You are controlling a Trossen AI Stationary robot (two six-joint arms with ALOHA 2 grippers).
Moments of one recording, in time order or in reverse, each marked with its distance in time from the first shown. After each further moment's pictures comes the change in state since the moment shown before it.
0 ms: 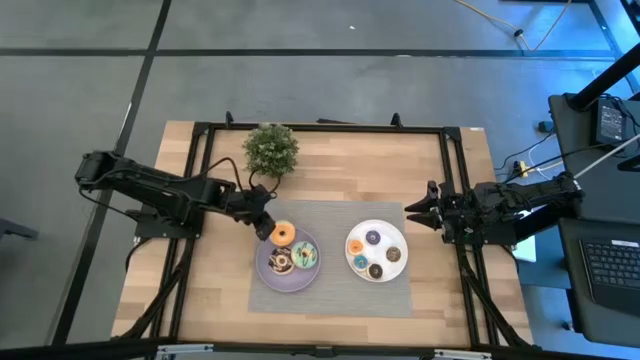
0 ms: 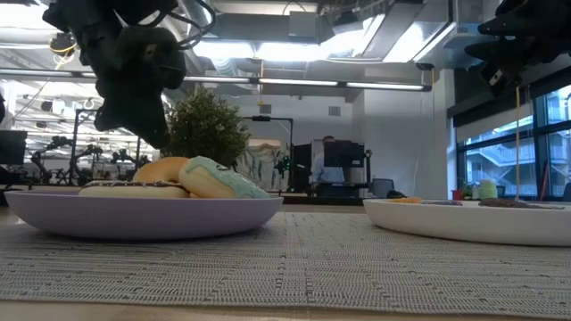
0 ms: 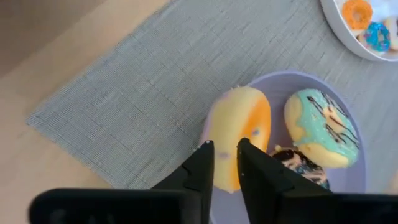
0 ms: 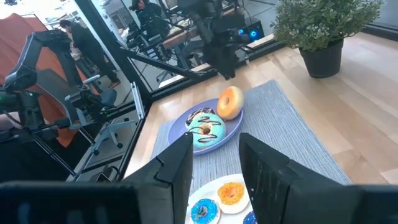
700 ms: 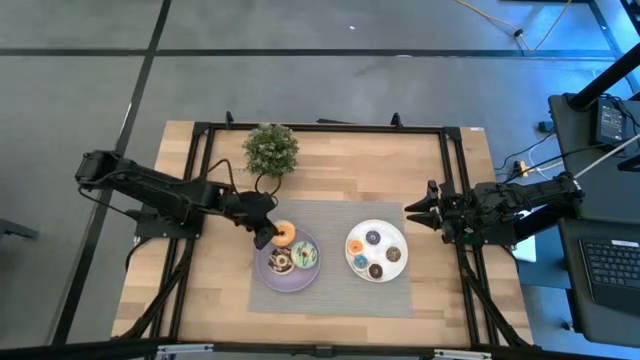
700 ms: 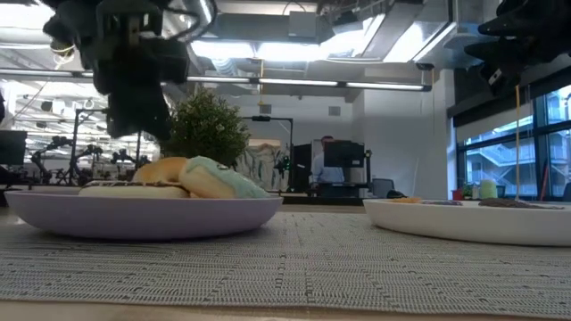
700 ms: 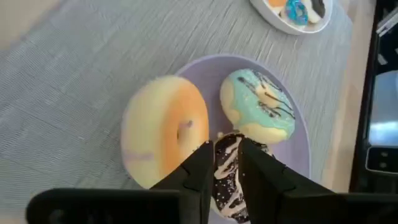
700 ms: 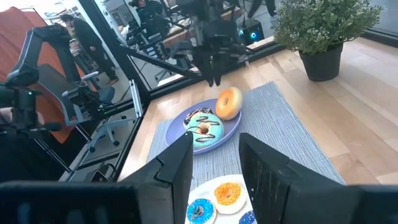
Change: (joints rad) left arm -0.019 0.006 -0.075 0.234 0.168 0.100; right arm 0.000 0.000 0.000 -0.001 0.000 -0.031
